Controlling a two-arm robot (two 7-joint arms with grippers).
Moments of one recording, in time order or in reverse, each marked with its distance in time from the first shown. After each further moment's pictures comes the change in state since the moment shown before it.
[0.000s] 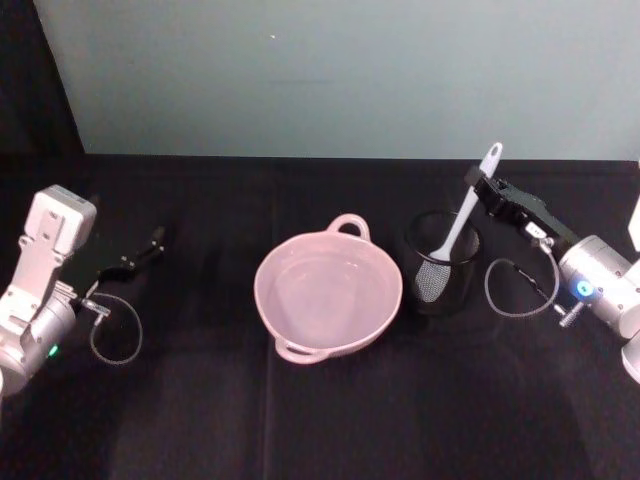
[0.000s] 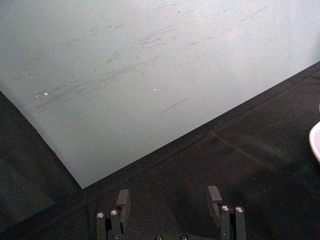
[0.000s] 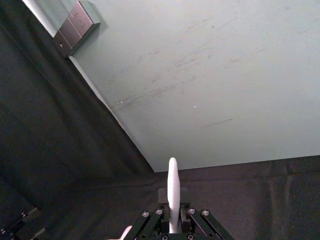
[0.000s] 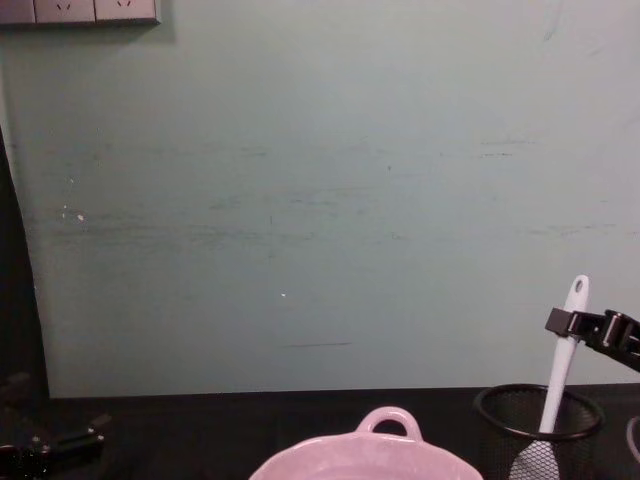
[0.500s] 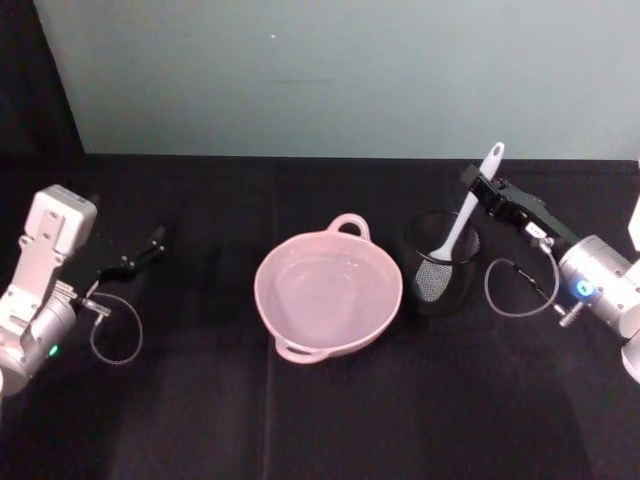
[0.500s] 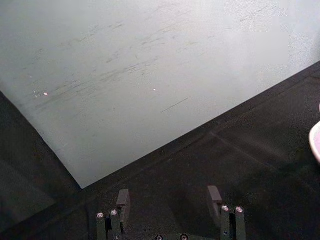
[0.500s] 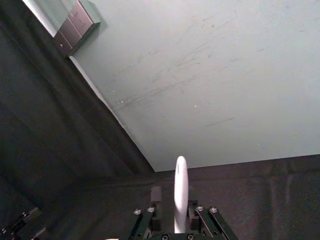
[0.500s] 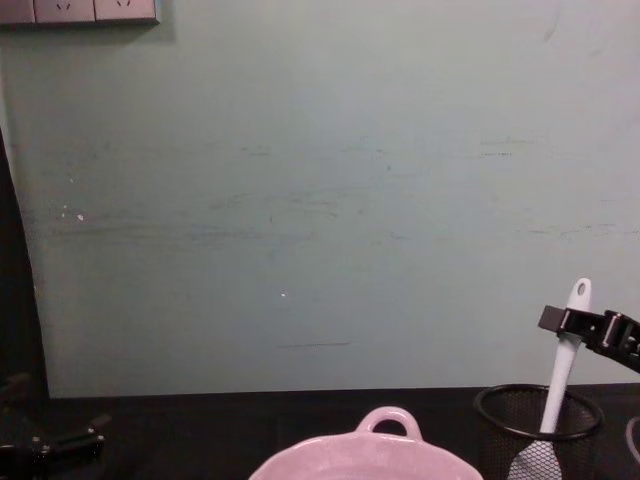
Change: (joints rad) left arm 0.000 0.000 0.000 0.000 0.000 0.000 0.000; right arm 0.001 0.000 0.000 0.001 0.002 0.002 0.002
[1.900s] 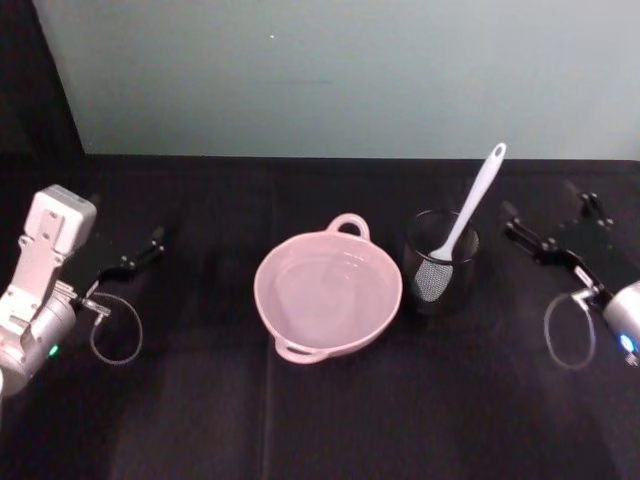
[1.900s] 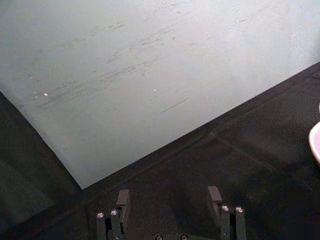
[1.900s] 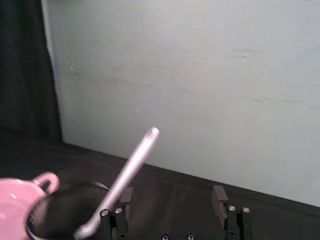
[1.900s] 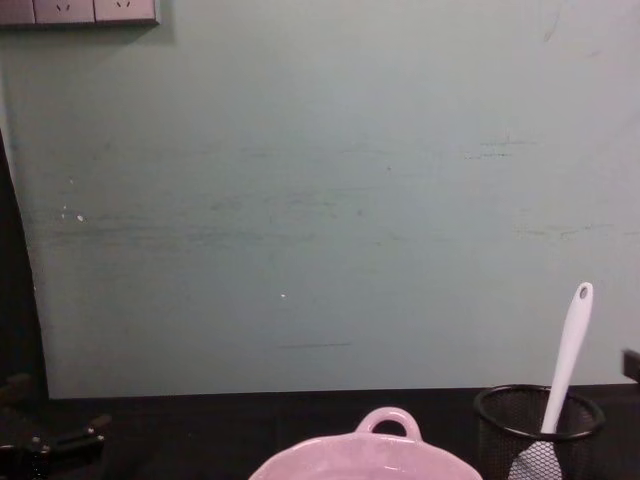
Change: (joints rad) left arm 0.000 0.000 0.000 0.000 0.000 0.000 0.000; right arm -0.197 0.128 0.008 -0.183 -0.464 -0.304 -0.272
